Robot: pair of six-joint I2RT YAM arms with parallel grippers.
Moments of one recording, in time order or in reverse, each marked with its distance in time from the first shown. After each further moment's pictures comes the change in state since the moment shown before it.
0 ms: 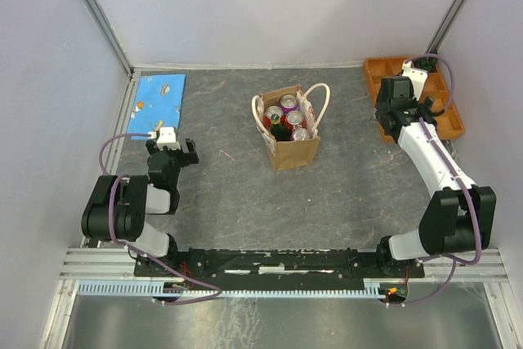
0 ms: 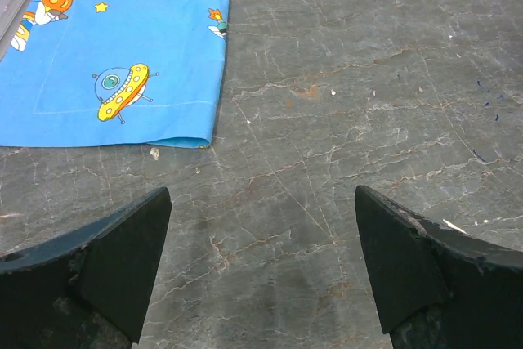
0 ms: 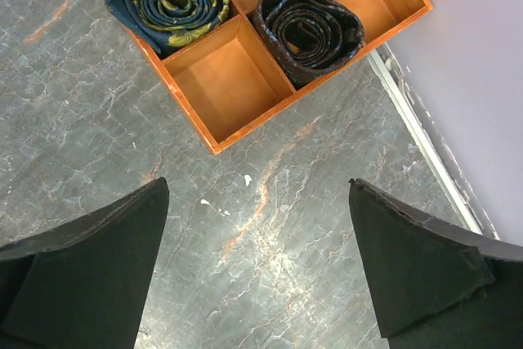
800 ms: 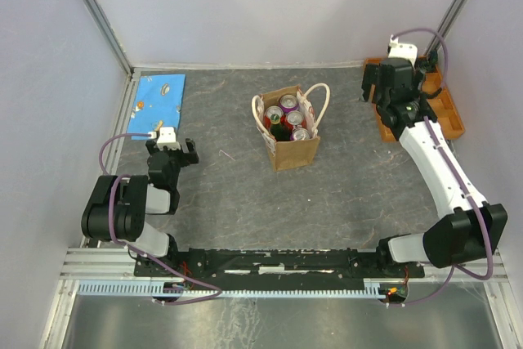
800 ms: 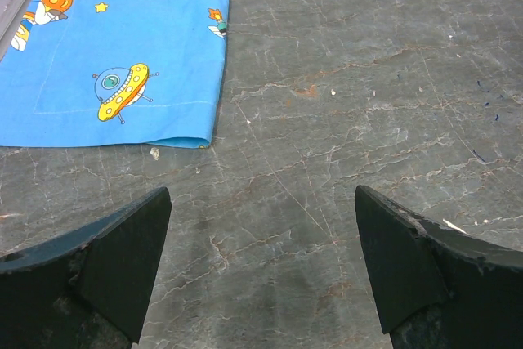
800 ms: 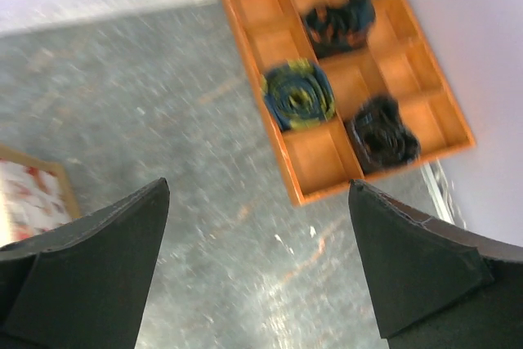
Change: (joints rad) left arm 0.000 0.000 0.000 0.000 0.000 0.000; right arm 0.119 -0.067 0.180 -0.008 -0.119 -0.130
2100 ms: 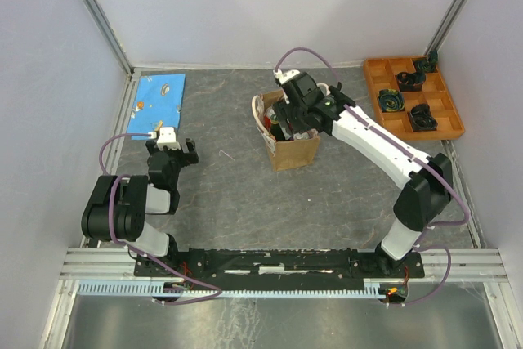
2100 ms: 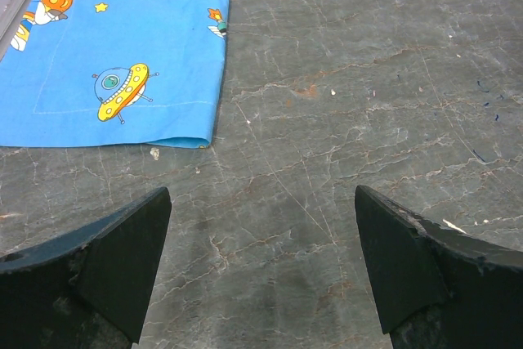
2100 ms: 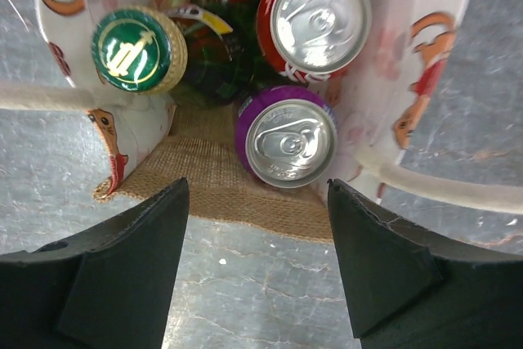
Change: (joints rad) left arm 0.000 0.000 0.000 0.000 0.000 0.000; right arm 0.489 0.352 0.255 -0.328 -0.274 -0.003
